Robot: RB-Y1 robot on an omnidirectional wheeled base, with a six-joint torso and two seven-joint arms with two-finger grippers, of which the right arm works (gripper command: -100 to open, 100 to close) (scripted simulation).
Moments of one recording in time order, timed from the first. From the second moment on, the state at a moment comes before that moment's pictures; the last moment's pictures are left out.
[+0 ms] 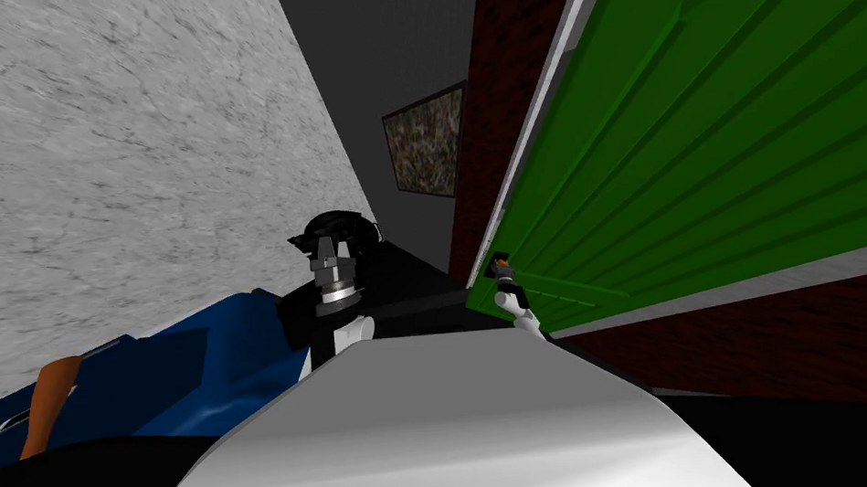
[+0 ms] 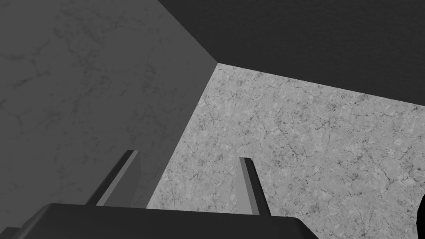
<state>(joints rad) 0.05 -0.24 -0.13 -1.26 -0.70 -0.36 -1.13</state>
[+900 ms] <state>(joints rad) 0.08 -0.32 -0.05 -1.28 -0.71 -0.37 -1.23</state>
